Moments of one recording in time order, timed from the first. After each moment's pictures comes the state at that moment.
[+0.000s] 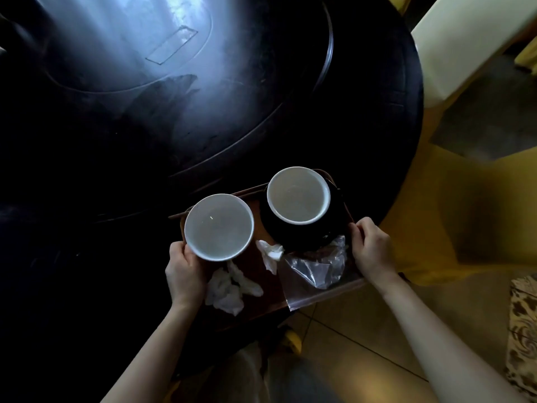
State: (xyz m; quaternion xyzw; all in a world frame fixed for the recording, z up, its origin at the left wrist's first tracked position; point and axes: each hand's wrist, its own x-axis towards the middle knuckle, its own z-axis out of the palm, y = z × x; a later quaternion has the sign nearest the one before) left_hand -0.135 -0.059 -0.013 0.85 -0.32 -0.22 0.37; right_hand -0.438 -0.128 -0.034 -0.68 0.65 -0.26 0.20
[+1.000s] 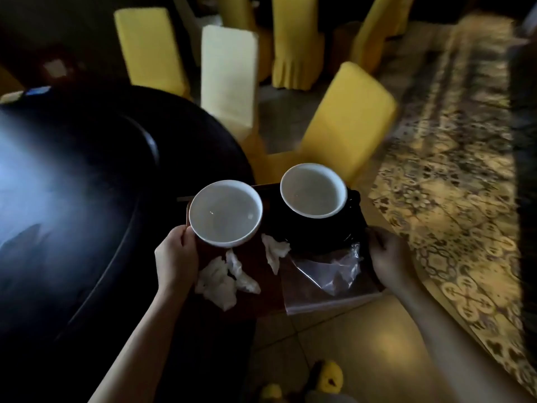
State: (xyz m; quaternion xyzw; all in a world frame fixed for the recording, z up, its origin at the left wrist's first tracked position) left_hand -0.236 -0.132 0.113 0.56 -0.72 -0.26 0.32; right_hand -0.488 0.070 0.090 -0.34 0.81 -0.47 0.10
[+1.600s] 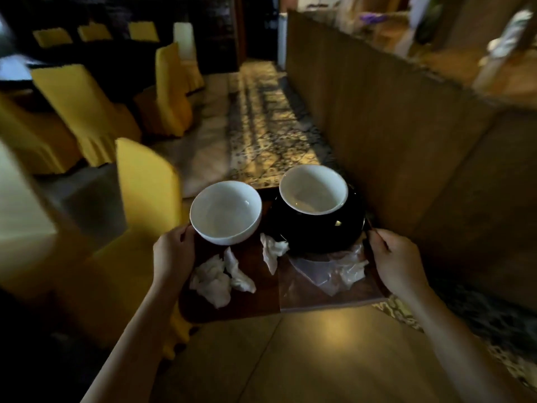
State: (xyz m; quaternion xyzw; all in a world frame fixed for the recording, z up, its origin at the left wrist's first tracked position) left_hand -0.604 0.028 0.161 0.25 -0.88 -0.34 0.22; right_hand -0.655 0.352 0.153 -0.07 0.90 -0.42 -0.12
